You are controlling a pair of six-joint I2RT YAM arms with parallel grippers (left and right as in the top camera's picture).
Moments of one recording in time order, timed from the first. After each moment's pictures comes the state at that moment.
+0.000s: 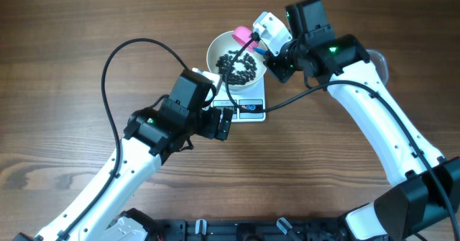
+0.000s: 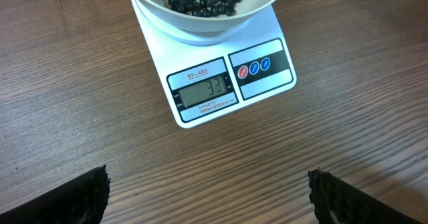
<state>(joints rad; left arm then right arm) -0.55 1.26 1.02 -0.78 0.02 -0.22 0.40 1.67 1.51 -0.80 -0.16 -0.47</state>
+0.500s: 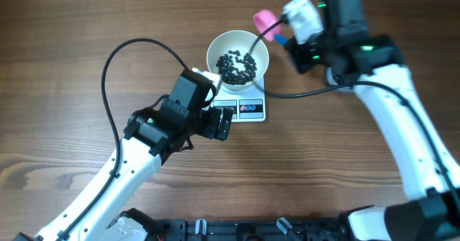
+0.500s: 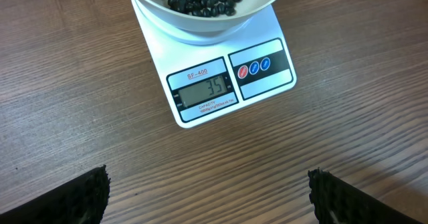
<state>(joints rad) -0.55 1.26 1.02 -0.78 0.02 -0.22 0.25 1.58 1.51 -0.82 -0.25 -0.30</state>
